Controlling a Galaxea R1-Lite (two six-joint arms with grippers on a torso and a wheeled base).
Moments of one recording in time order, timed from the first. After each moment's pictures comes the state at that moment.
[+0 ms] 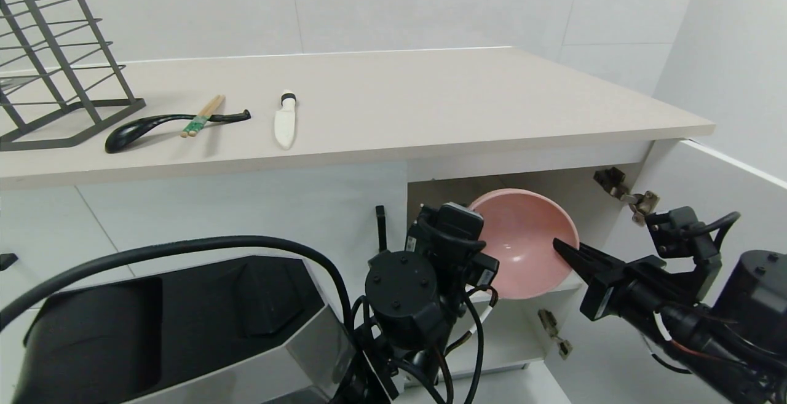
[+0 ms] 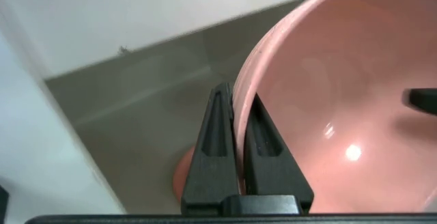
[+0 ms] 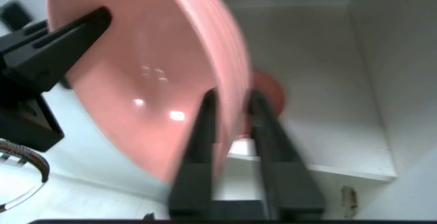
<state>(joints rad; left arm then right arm) -1.01 2.31 -0.96 -1.57 0.49 0.26 0.50 1.78 -0.09 -1.57 -0.05 0.15</state>
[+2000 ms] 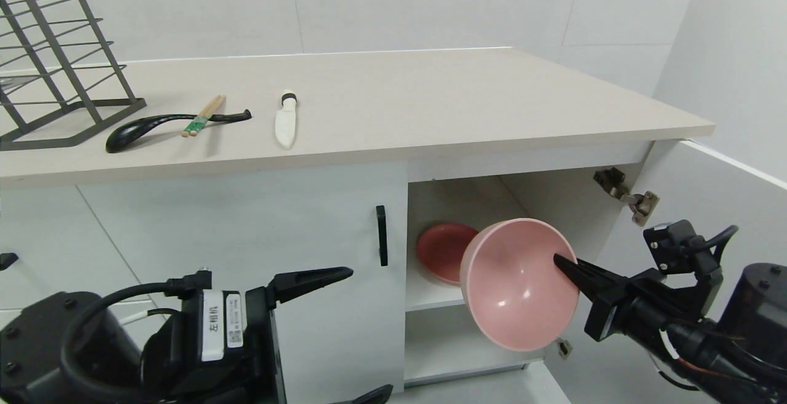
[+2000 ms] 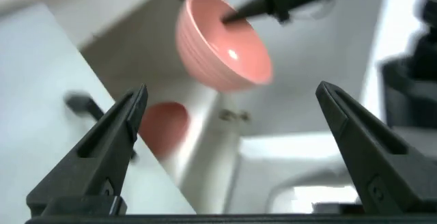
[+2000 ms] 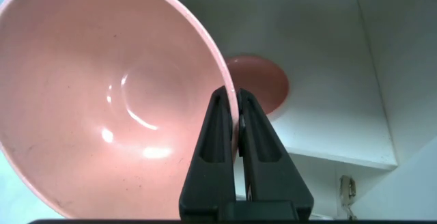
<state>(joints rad) -0.72 1.64 -0.06 -1.57 -0.45 0.26 0.49 1.77 -0.03 -1.57 -0.03 0.13</state>
